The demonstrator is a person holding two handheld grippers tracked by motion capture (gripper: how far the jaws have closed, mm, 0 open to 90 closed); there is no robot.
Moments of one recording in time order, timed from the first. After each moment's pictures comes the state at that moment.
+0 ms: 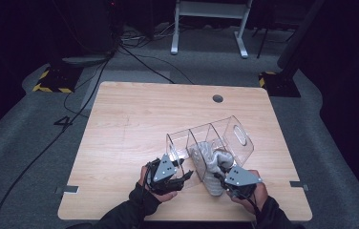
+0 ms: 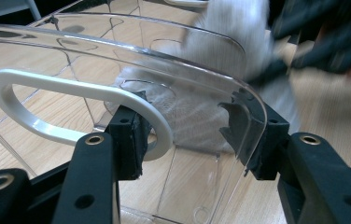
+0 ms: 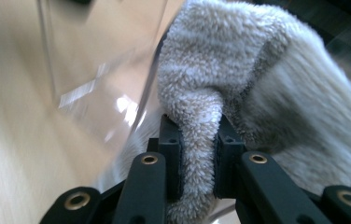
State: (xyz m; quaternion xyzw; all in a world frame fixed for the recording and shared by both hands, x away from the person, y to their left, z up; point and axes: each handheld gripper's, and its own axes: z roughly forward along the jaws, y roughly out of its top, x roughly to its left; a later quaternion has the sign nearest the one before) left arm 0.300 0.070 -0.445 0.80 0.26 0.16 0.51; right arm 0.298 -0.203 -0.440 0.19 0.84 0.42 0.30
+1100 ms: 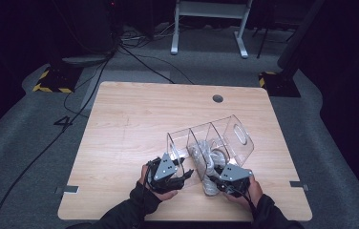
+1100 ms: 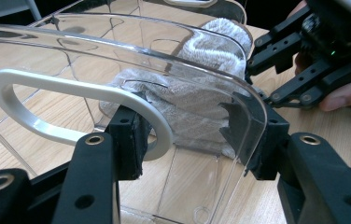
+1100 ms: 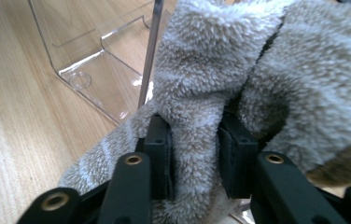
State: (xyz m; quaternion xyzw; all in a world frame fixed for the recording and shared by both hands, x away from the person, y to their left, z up) left arm 0.303 0.069 -0.445 0.80 0.26 0.16 0.51; right arm 0.316 -0.199 -0.476 0.20 0.87 0.38 0.23
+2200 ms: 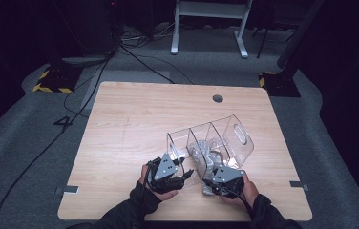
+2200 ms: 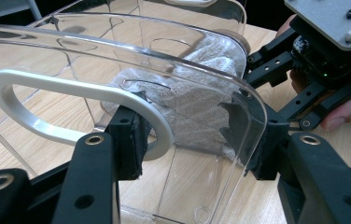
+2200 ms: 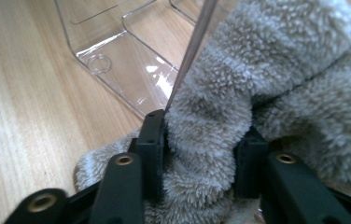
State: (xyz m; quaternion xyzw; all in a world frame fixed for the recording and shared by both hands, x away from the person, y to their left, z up) left arm 0.304 0.069 -0.445 0.80 0.26 0.16 0.51; right arm 0.317 -0.185 -0.487 0.18 0.90 0.35 0.20
